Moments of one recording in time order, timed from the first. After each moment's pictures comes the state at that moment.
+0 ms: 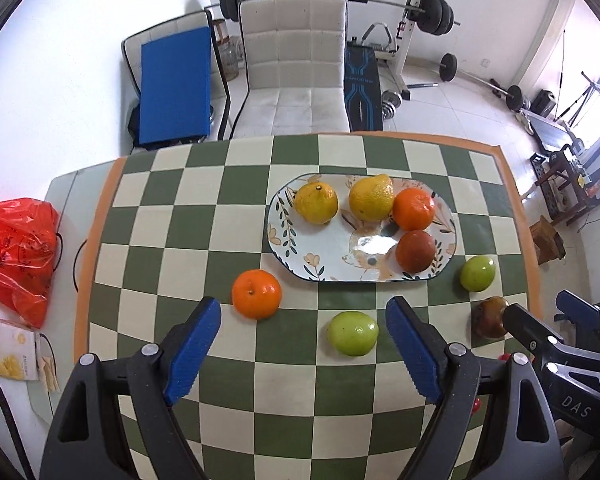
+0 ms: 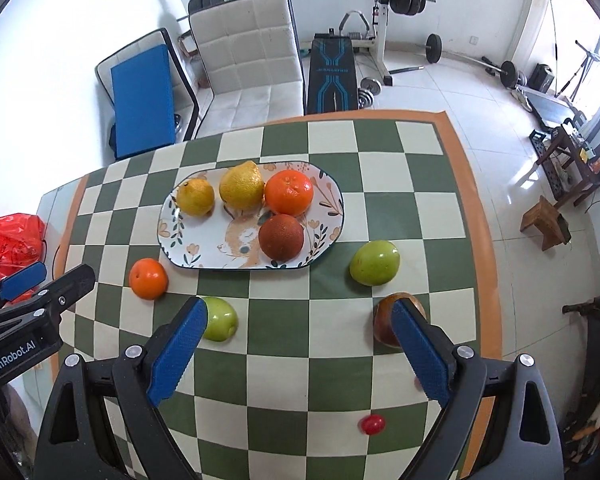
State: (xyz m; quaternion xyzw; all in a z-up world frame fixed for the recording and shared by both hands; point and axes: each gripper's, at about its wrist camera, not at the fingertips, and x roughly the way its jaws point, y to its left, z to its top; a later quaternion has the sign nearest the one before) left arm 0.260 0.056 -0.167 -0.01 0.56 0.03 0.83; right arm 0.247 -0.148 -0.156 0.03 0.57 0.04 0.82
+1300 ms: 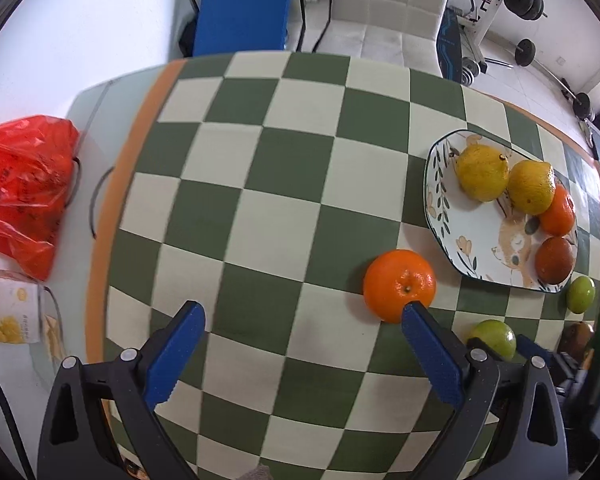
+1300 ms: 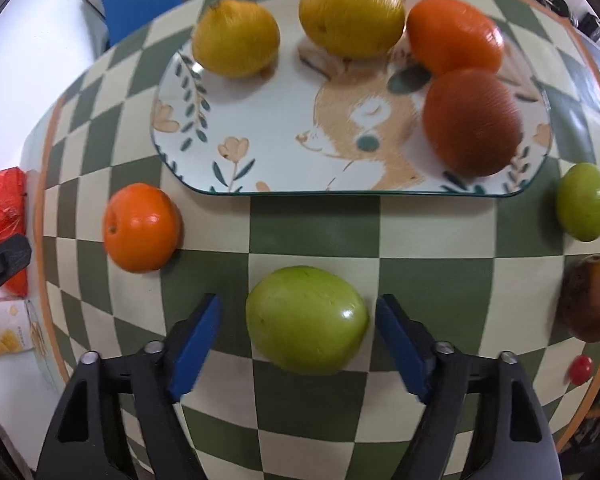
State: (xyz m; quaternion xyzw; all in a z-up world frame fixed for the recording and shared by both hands) left arm 0.300 0.185 -0.281 -0.06 0.64 0.12 0.75; right arm 0.293 -0.016 -0.354 0.06 0.72 0.08 0.69
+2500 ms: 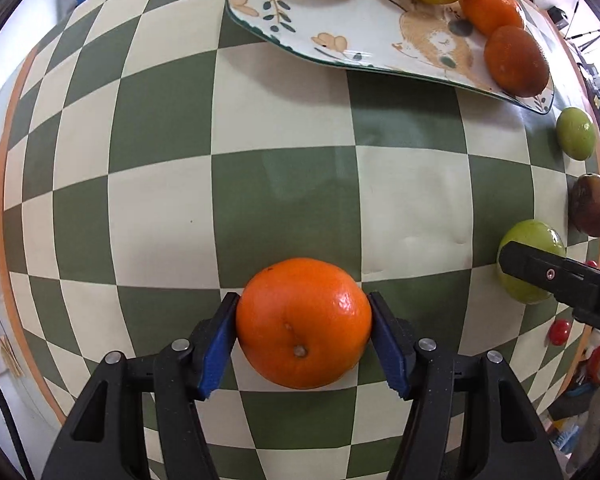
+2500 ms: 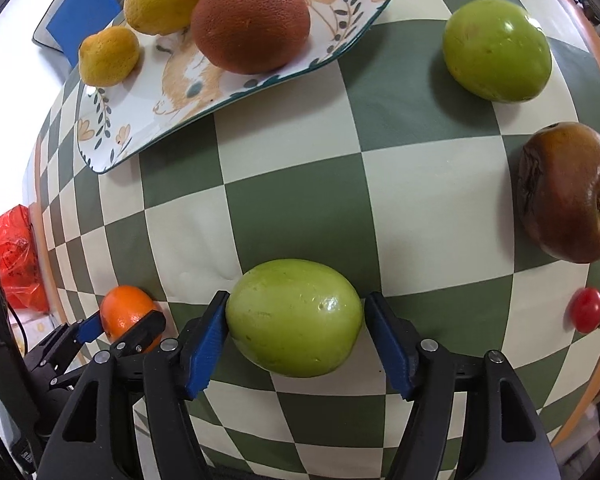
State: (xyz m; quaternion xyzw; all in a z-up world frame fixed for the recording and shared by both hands) left arm 0.246 0.056 -0.374 -0.01 0.73 -0.01 0.68; right arm 0.246 -0.131 -0.372 0.16 0.75 0.06 0.64
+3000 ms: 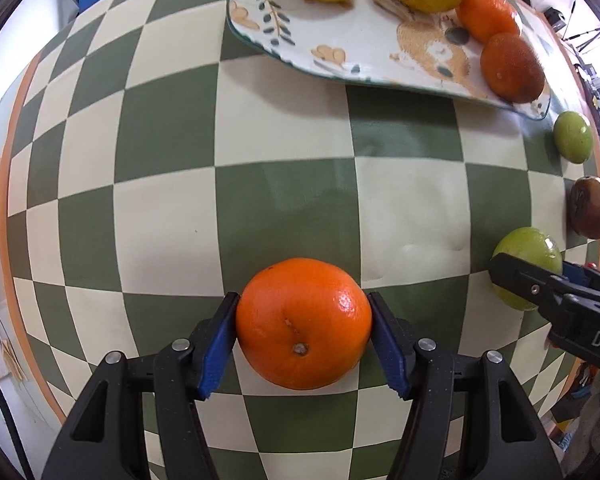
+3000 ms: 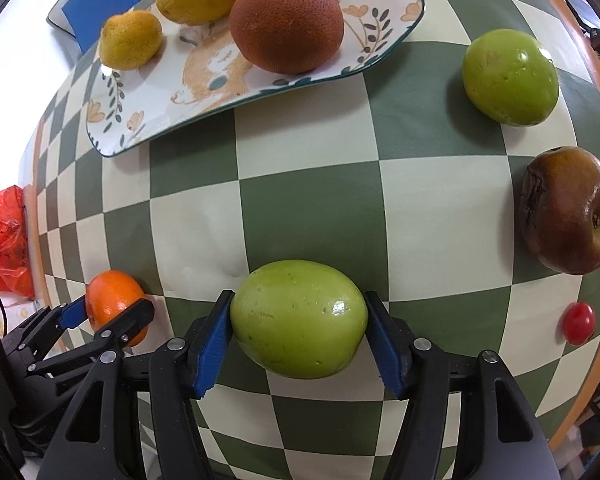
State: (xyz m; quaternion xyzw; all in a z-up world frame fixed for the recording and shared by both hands) left arm 0.251 0.070 -0.362 -0.01 0.72 -0.02 0.69; right arm 0.241 -0.111 -0.361 0.12 0.73 0.07 0.67
